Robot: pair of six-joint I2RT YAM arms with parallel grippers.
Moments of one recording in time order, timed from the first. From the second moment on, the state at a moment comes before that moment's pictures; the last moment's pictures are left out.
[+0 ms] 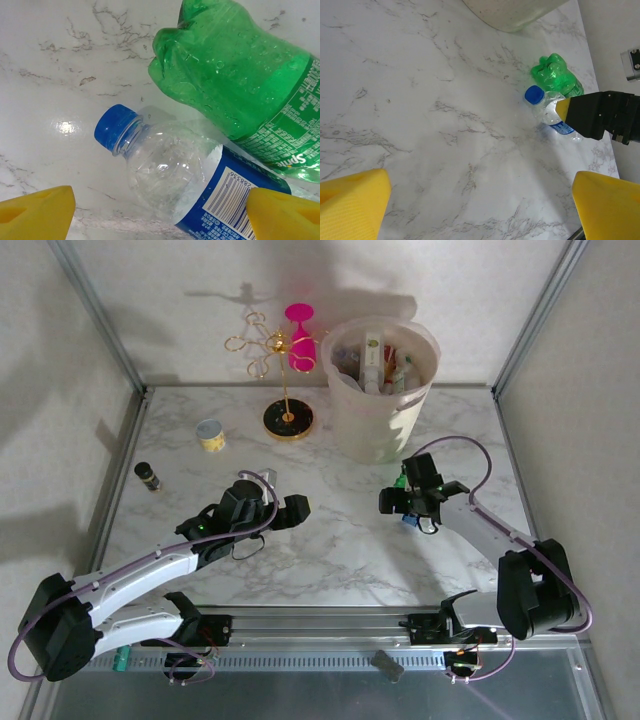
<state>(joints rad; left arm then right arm) -0.71 1.07 0.63 -0.14 0.04 -0.83 0.39 1.34 0.79 -0.53 0.05 0.34</state>
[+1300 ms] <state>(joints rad) -0.70 1.05 0.63 -0.13 0.04 -0.81 0.47 1.51 0.84 -0.60 0.08 0.36</state>
